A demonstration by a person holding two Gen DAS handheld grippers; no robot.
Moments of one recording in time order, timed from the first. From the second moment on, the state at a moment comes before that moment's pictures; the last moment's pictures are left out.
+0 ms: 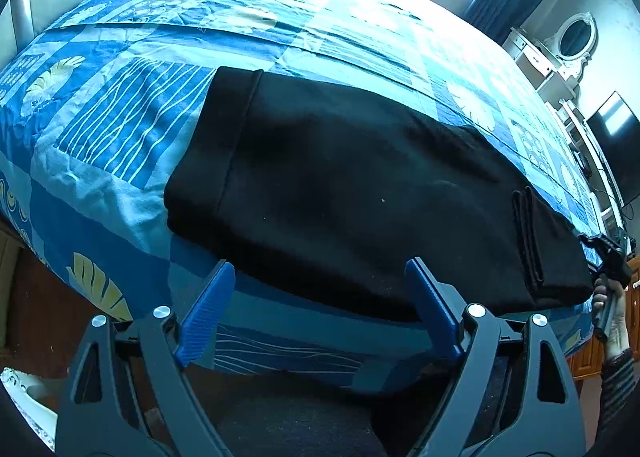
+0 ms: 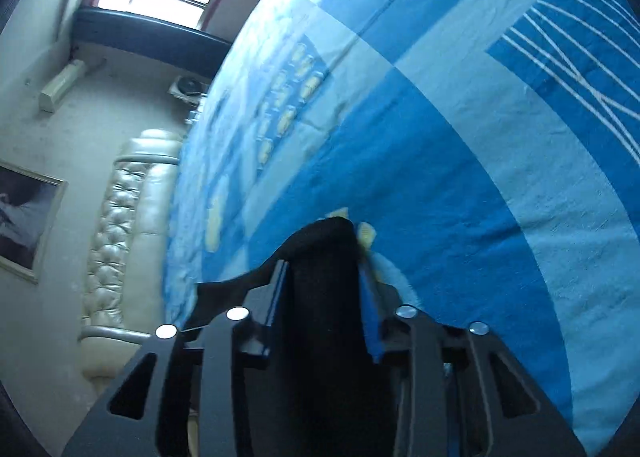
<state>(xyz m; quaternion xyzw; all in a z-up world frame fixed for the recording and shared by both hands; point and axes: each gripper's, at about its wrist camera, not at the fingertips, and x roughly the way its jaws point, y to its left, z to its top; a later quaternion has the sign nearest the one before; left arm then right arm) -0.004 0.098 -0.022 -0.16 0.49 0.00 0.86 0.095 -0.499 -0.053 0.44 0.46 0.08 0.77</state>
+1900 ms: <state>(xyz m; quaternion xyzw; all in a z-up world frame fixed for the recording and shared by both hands) -0.002 0.125 -0.022 -0.16 0.49 0.02 0.86 0.054 -0.259 -0.049 0.39 0.53 0.26 0.71</state>
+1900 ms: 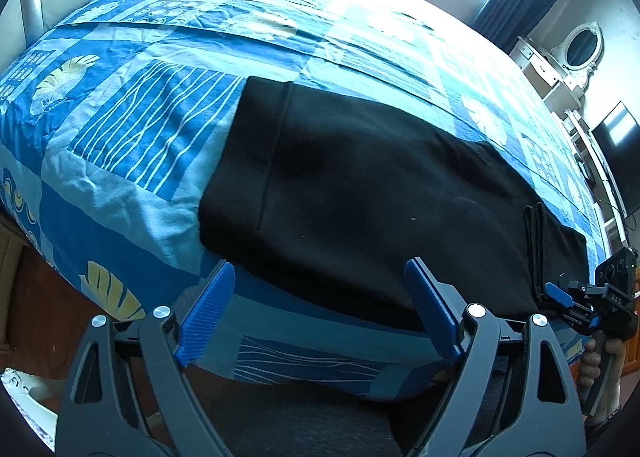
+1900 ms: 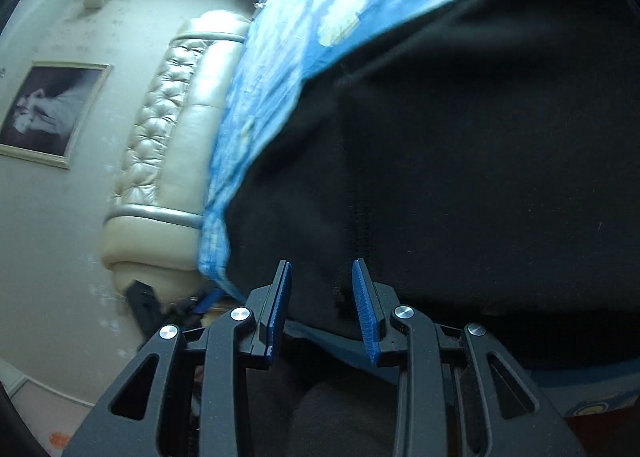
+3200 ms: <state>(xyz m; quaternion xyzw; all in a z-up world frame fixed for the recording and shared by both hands) 0.016 0.167 -0.069 -0.18 0.49 -0.04 0.85 0.276 -0.157 -0.050 0.11 0.60 0.30 0.74</state>
